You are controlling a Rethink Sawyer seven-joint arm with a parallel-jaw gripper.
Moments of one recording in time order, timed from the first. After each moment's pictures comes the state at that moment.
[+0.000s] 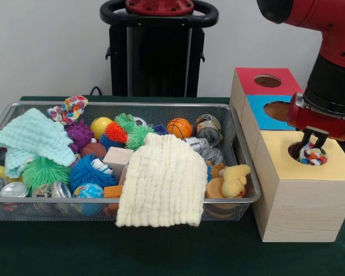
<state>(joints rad) 0.32 -0.30 -0.40 1.22 0.37 0.72 2.01</state>
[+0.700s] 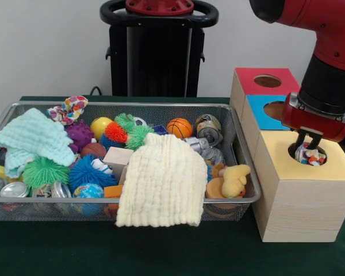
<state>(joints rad) 0.30 -0.30 -0.40 1.20 0.37 0.76 2.01</state>
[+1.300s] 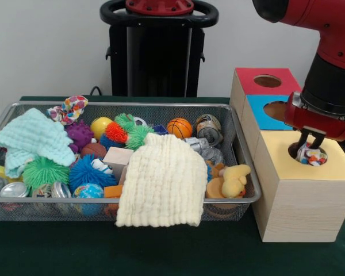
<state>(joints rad) 0.30 -0.29 -0.40 1.18 0.37 0.79 2.01</state>
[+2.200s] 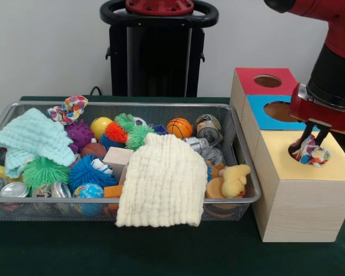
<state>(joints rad) 0.30 -0.29 -0.42 1.13 0.37 0.89 2.01</state>
